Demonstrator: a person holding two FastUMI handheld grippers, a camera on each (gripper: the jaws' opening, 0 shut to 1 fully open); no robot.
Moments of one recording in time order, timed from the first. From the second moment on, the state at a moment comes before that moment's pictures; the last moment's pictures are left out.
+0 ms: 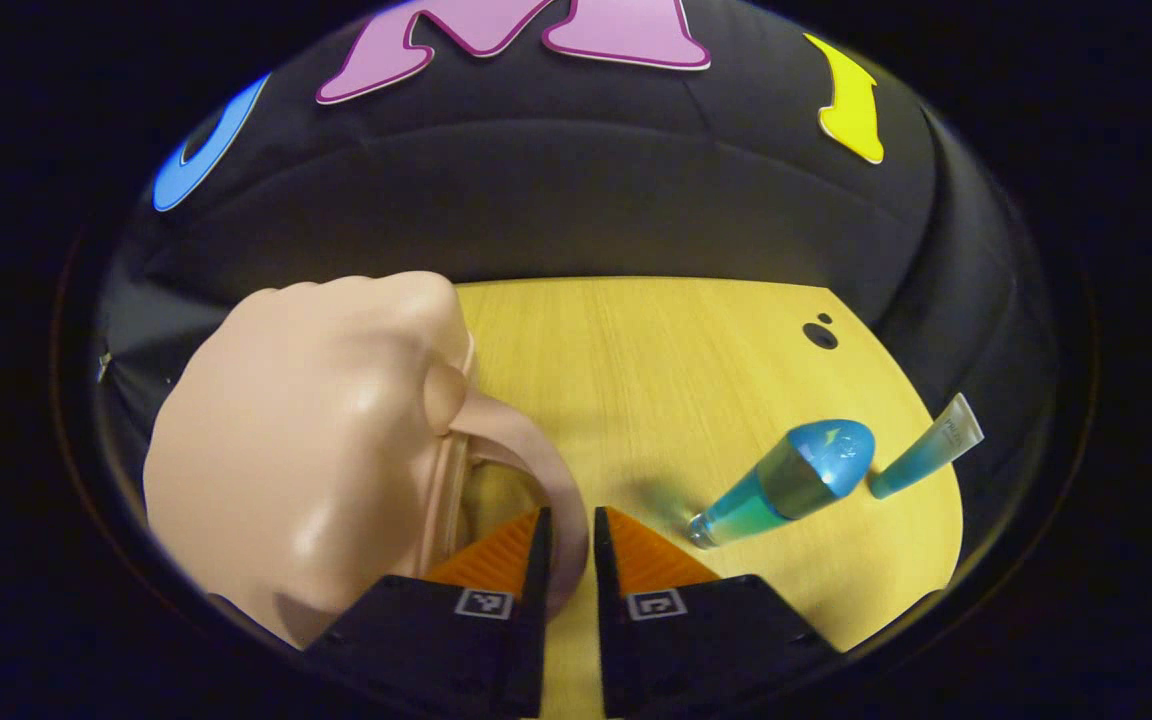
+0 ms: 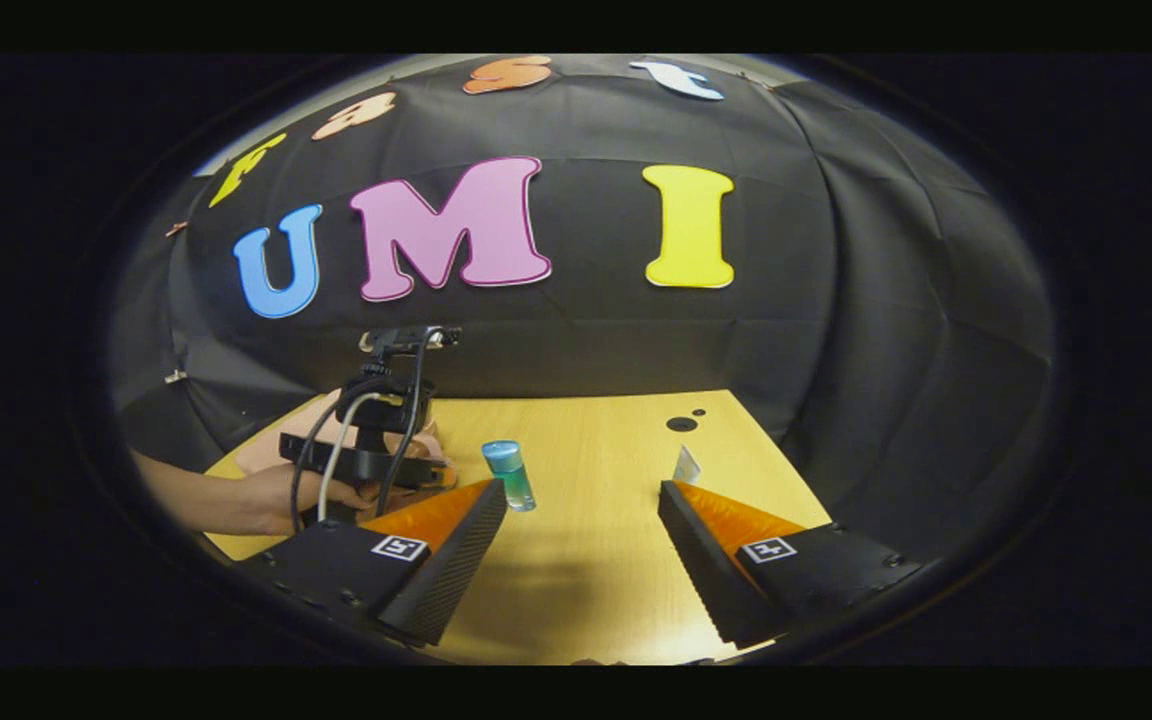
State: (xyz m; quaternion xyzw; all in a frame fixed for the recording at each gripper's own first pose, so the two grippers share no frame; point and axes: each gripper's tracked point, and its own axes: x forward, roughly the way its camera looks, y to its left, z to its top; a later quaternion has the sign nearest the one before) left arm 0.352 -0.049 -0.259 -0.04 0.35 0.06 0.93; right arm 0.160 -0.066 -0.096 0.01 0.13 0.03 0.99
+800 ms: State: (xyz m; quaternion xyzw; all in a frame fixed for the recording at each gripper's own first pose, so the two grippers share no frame) left arm 0.301 0.045 -0.040 -0.08 0.25 0.03 0.96; right arm 0.145 -0.031 -0.079 0.00 0.13 0.07 0.99
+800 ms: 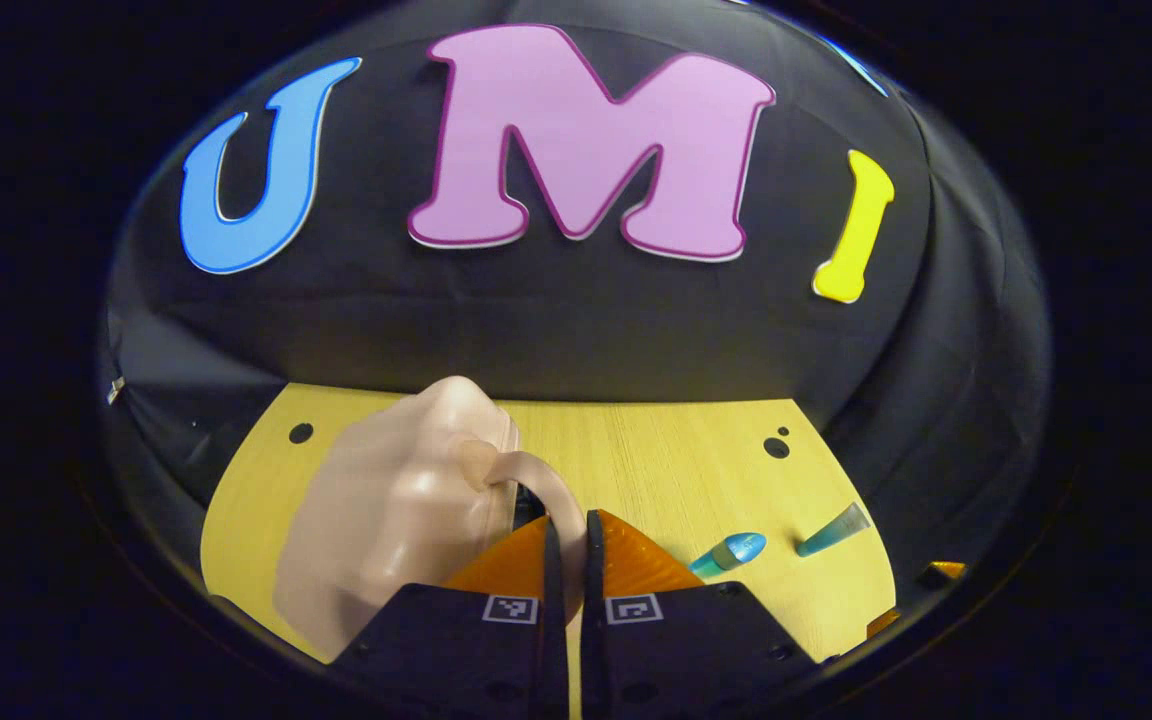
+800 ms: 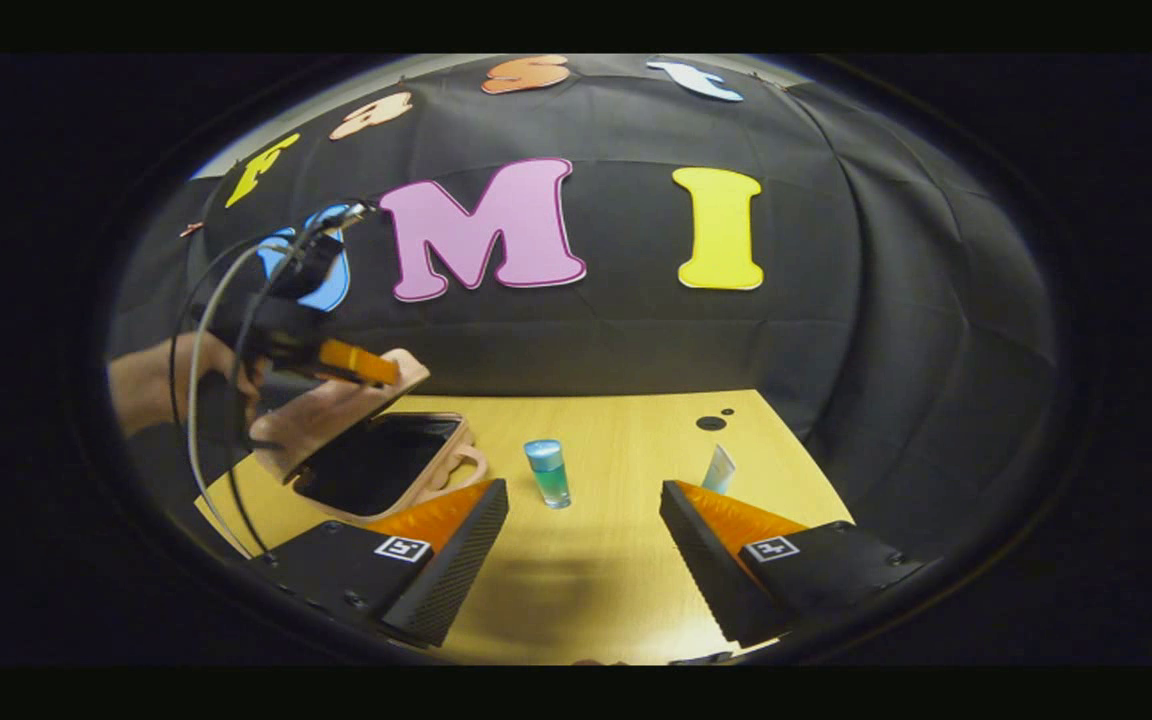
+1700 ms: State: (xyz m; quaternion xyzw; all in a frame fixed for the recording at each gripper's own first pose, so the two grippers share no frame) left arm 0.220 0.468 -0.092 0.01 0.25 0.19 0.95; right arm 0.117 0.026 -0.042 -0.06 0.12 0.02 0.99
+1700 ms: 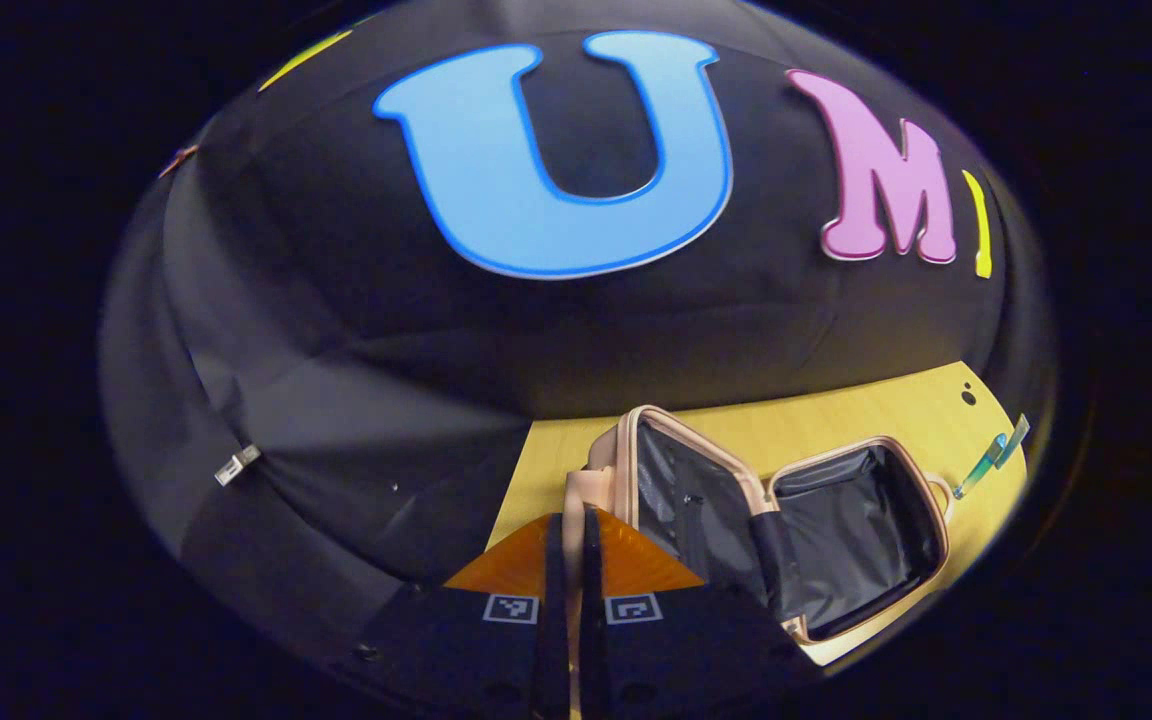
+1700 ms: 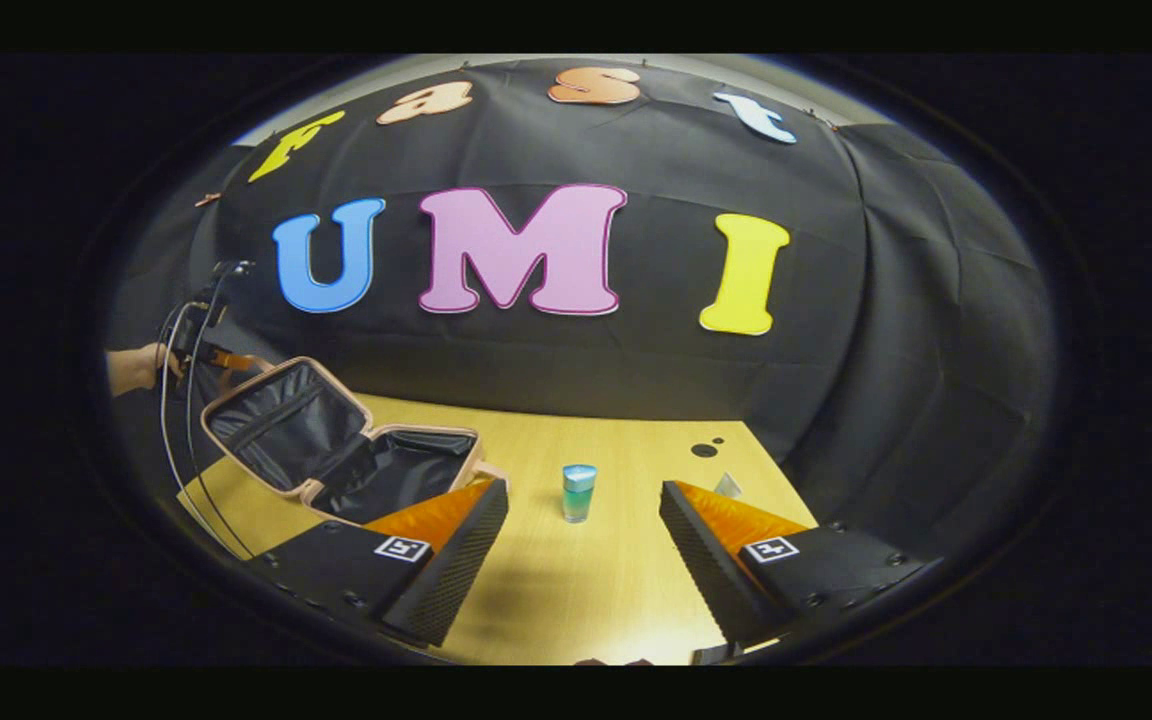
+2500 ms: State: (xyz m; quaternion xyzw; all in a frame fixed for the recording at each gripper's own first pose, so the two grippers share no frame) left arm 0.248 0.459 -0.129 -0.01 0.20 0.17 0.96; right arm 0.084 -0.003 -0.038 -0.05 0.12 -0.07 0.99
